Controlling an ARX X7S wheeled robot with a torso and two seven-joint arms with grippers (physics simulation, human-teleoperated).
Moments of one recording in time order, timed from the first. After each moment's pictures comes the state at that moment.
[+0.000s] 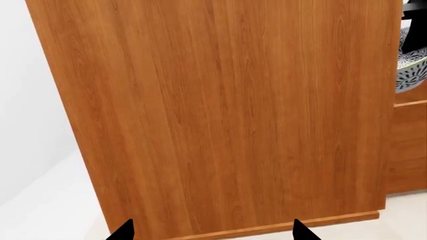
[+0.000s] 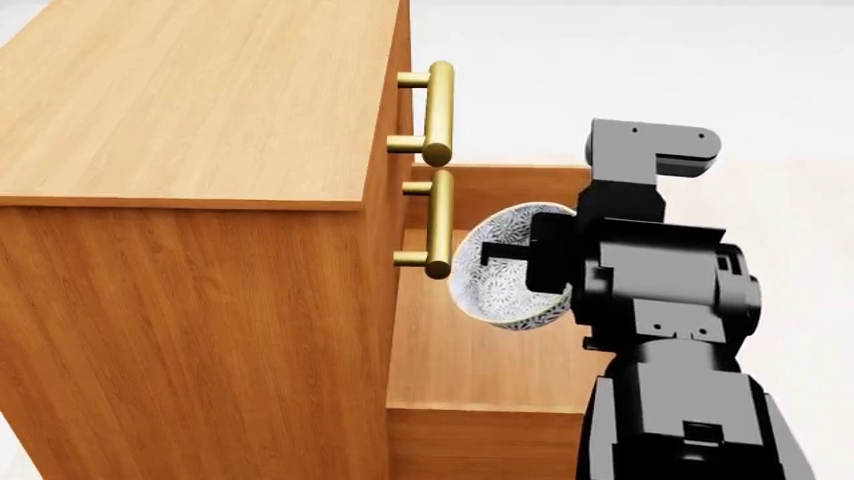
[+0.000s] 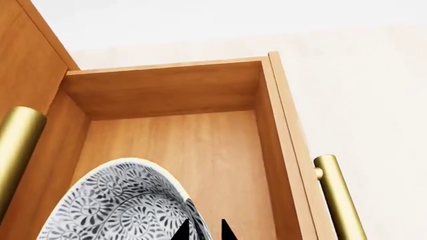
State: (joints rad) left arm 0.24 -0.42 0.45 0.27 -0.10 0.09 -0.52; right arm 1.41 0.06 0.05 1.31 0.00 0.72 -0.04
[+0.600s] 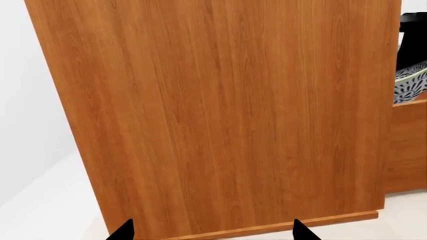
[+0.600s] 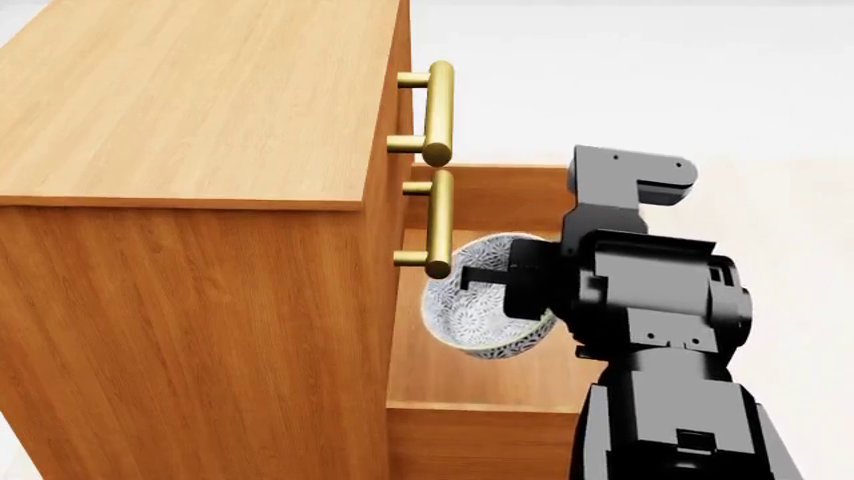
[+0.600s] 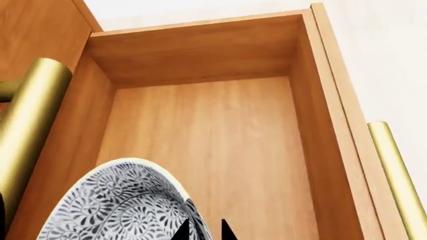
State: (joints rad) left arm 0.23 -0.42 0.46 0.26 -0.11 0.11 -0.52; right arm 1.39 0.06 0.08 1.31 0.00 0.79 -0.11
